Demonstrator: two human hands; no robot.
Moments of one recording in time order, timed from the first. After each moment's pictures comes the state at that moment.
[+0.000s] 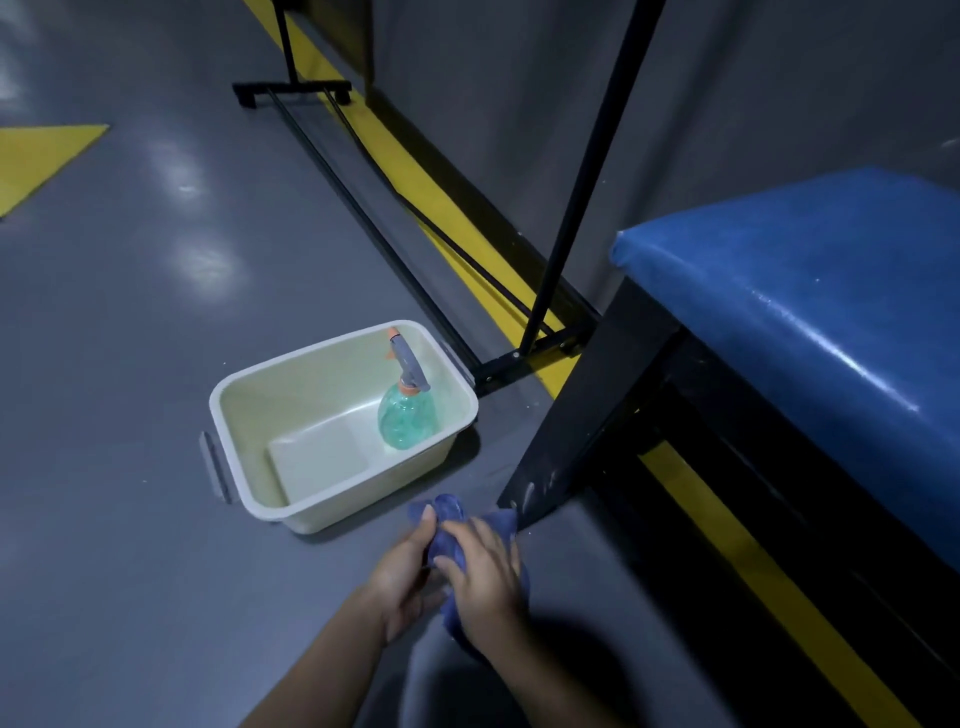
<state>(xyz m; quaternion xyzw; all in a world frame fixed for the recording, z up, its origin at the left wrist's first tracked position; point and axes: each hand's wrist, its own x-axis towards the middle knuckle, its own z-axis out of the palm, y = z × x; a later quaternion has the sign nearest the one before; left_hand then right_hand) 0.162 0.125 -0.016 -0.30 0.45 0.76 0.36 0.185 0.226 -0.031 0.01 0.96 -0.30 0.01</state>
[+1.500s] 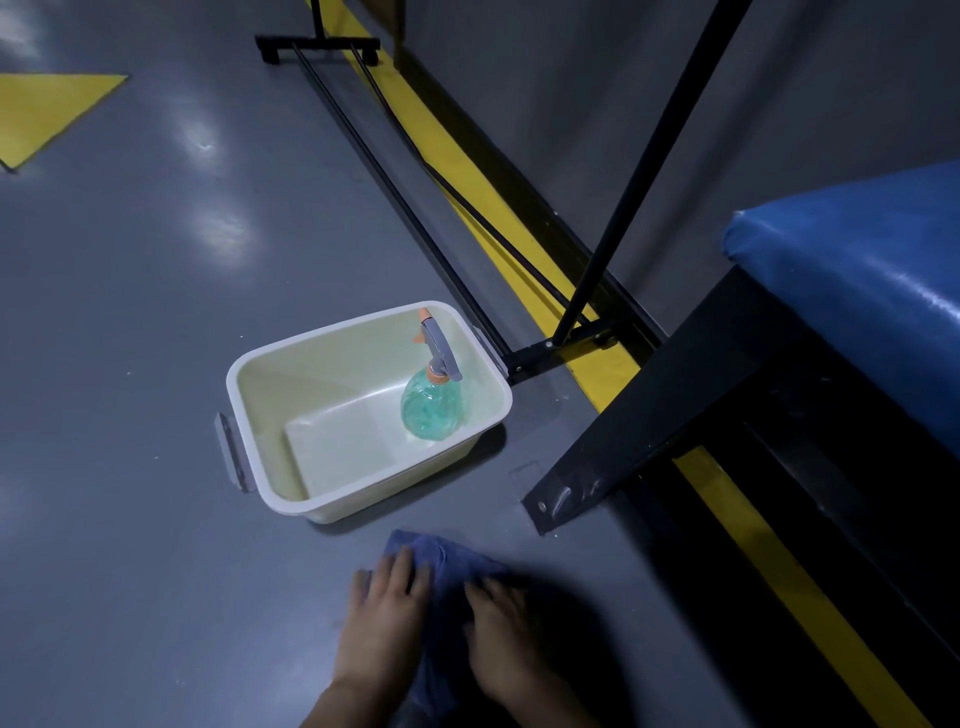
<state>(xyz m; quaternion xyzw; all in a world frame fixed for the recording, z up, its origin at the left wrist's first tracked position) 0.205 0.084 -0.074 0.10 0.99 0.13 0.01 0.202 0.223 -0.068 0.02 0.96 -0.12 0.24</state>
